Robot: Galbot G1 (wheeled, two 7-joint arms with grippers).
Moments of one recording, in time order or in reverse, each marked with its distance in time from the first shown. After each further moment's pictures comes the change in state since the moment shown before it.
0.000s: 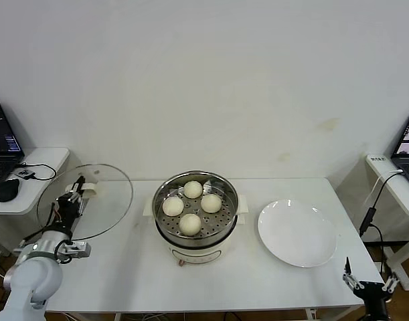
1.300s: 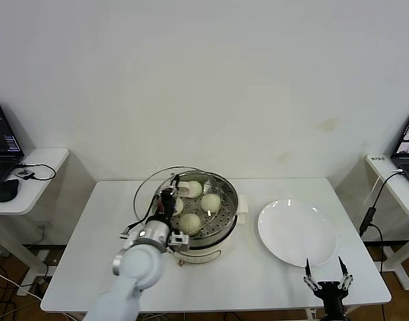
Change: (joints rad) left arm -0.253 -0.241 0.566 -0.048 0.252 0.290 0.254; right arm 0.027 0.087 -0.156 -0.058 -0.240 0.083 0.048
